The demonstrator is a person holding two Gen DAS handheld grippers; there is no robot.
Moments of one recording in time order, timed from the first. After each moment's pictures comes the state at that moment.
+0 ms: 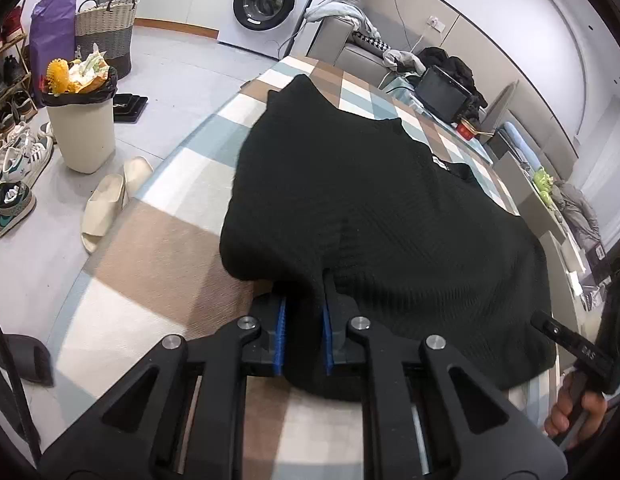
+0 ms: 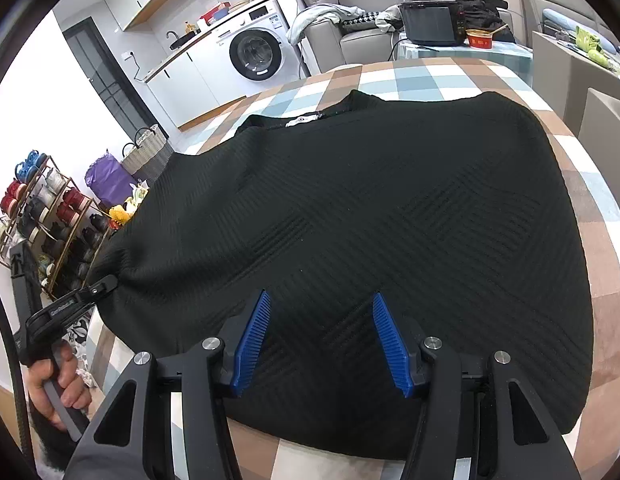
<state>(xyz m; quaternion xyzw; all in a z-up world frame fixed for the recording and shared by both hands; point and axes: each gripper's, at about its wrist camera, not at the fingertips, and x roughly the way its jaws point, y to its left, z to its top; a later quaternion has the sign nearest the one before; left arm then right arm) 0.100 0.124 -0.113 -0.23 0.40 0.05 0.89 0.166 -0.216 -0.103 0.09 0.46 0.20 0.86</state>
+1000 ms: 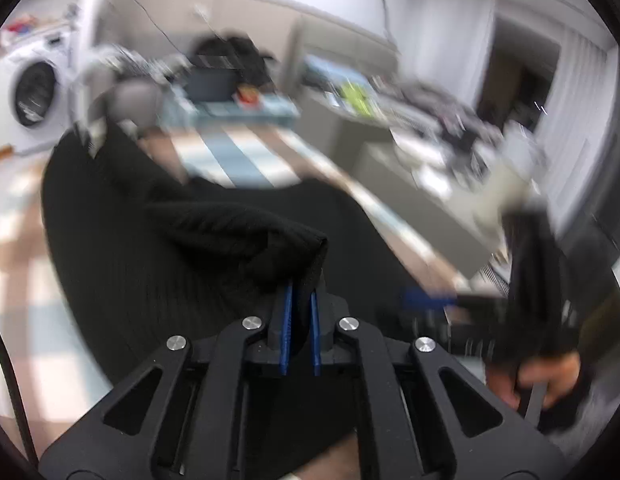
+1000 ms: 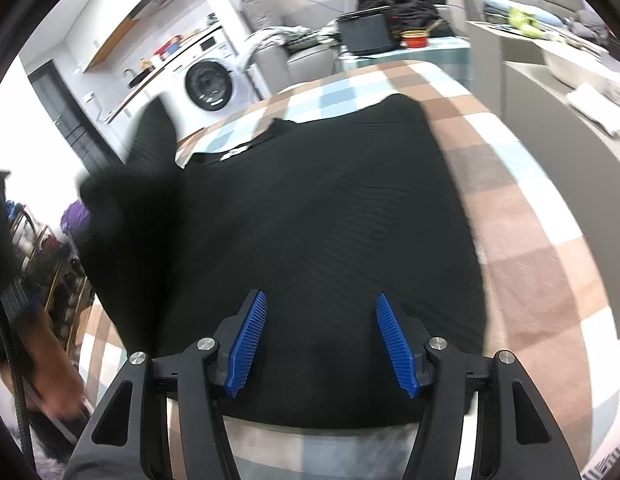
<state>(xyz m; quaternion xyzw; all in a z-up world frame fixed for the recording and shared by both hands) 0.170 -0.109 -0.051 -0.03 0.36 -0.29 0.88 0.142 -0.290 -0.096 0.14 0.45 0.11 0.88</state>
